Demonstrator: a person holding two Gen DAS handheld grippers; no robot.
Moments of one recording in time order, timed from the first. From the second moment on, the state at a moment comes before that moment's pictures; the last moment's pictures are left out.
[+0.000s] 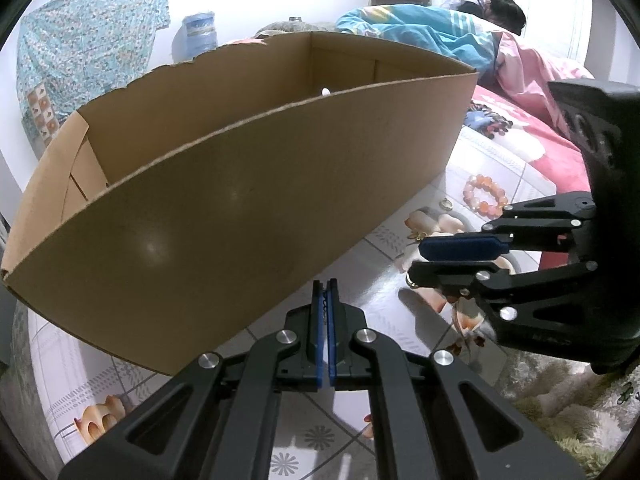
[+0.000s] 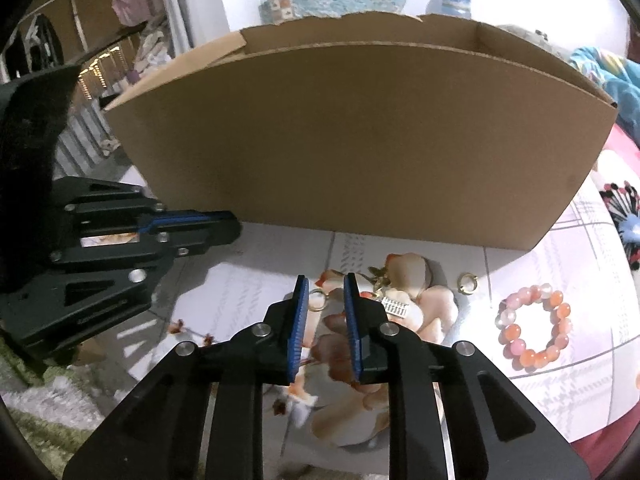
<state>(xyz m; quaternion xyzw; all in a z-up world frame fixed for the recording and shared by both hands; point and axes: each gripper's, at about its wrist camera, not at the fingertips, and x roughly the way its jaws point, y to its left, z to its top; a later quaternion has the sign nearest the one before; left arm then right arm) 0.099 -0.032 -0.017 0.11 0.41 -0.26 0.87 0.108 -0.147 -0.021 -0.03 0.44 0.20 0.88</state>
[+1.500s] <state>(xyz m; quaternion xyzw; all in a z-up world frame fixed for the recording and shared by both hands) 0.083 -0.017 0.089 0.05 0.32 -0.33 0.89 0.089 -0.179 0.072 0.00 0.29 0.23 0.93</state>
